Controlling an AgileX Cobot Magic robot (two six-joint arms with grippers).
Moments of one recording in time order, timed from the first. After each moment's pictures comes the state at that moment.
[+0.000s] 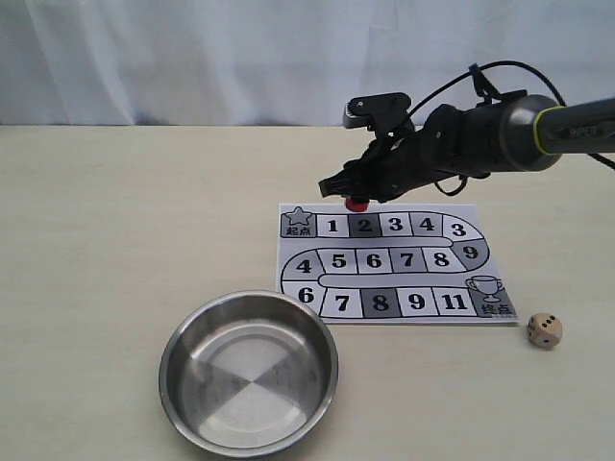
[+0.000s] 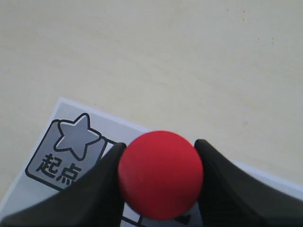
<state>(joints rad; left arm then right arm) -0.06 0.00 0.00 -0.05 0.21 0.08 0.33 2.15 -1.42 0.39 0.22 -0.36</state>
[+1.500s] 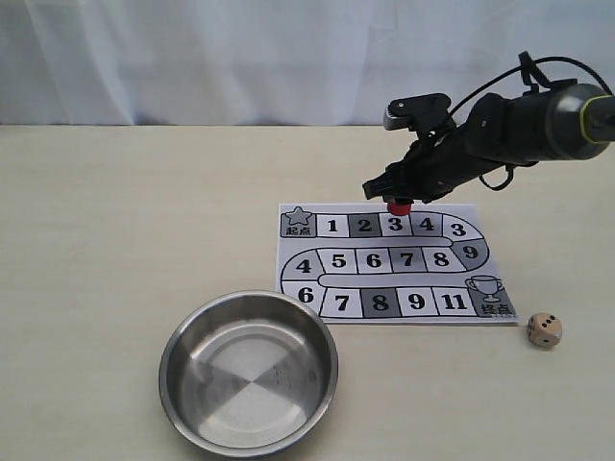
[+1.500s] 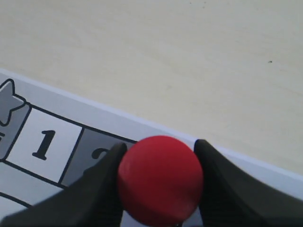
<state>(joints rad) -0.06 0.00 0.00 -0.05 0.21 0.08 0.21 2.12 -1.41 0.31 0.32 -0.38</state>
